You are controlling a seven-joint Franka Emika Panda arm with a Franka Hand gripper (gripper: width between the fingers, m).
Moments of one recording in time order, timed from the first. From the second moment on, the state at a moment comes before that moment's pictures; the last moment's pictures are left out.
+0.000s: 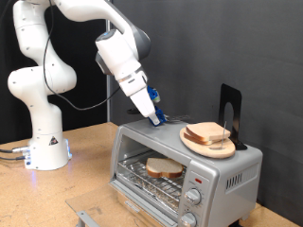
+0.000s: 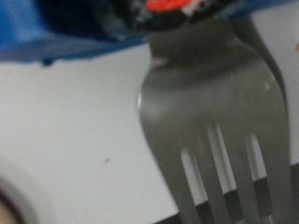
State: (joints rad) arm 0.16 -0.38 0.28 -2.71 0.97 2.71 -0.56
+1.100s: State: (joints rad) arm 0.14 -0.54 0.10 -2.68 1.07 2.43 -0.66
